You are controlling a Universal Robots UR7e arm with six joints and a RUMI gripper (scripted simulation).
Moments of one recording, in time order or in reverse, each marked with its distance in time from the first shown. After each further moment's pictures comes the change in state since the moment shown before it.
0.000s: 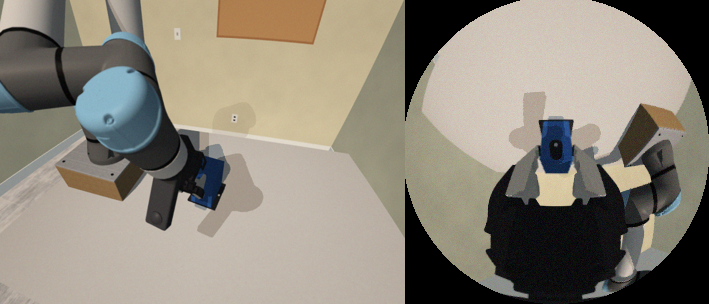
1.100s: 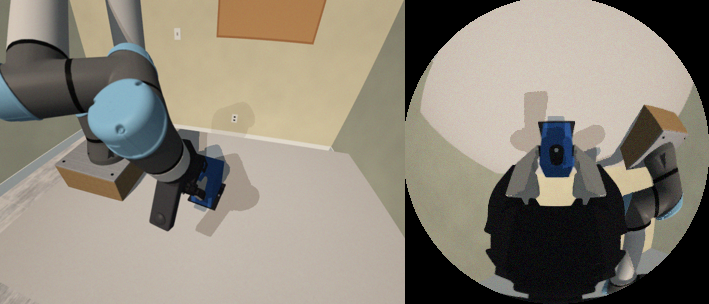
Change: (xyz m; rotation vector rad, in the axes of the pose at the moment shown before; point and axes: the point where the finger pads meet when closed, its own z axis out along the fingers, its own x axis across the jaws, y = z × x) arm -0.001 -0.001 0.016 0.003 -0.002 -0.001
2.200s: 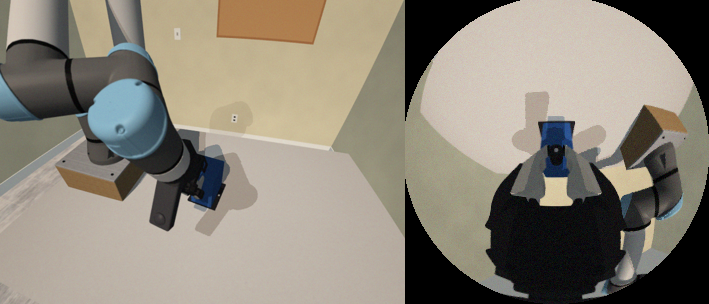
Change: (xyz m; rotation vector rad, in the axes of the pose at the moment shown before) arm 0.000 0.000 0.000 0.000 0.000 0.000
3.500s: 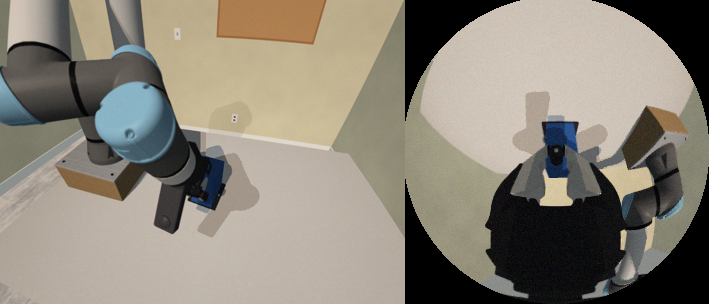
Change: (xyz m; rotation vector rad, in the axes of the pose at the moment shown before) arm -0.010 -0.001 0.001 -0.002 0.001 0.000
